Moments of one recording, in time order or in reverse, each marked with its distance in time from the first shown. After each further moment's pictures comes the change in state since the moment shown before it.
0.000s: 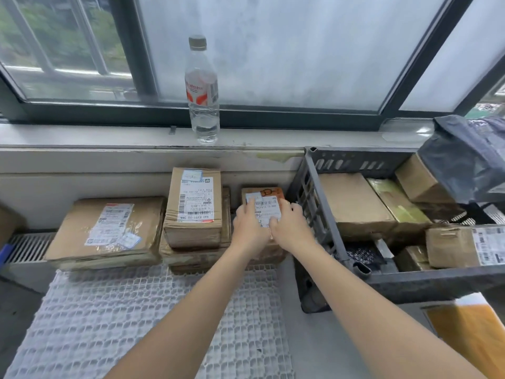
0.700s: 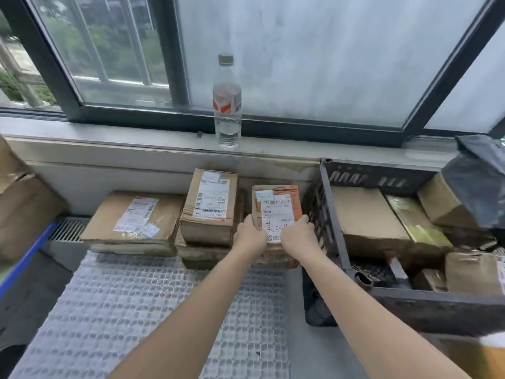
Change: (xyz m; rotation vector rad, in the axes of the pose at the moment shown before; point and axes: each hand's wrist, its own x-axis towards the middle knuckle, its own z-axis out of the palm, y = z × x) left_hand -0.025 0.003 -0.007 -0.196 0.086 -0.233; right_hand -0.010 -0.002 -0.004 0.107 -0.076 0.242
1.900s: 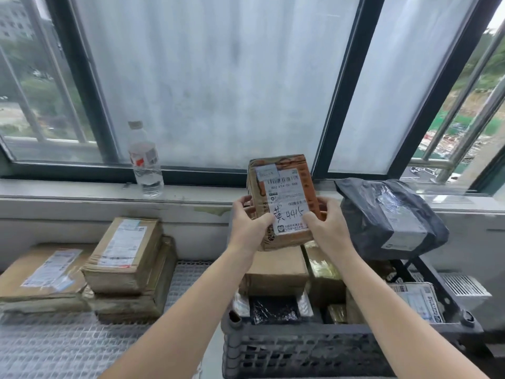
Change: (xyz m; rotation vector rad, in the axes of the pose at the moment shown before) left_hand -0.061 0.184 0.142 -0.588 -0.017 0.333; right_hand 0.032 0.118 -0.256 0.622 0.290 -0.639
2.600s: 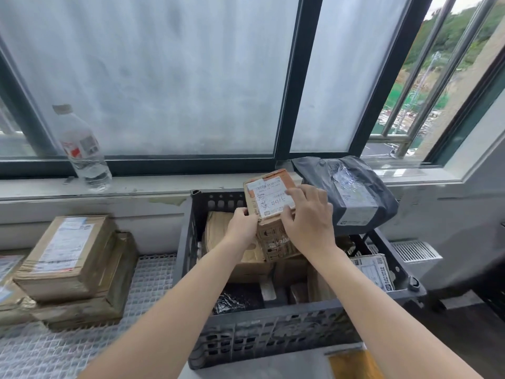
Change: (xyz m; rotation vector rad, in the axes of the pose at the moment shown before) left_hand 0.010 -0.039 0.073 0.372 -0.146 -0.275; right_hand -0.004 0.039 -0.043 -0.843 0.181 -0.323
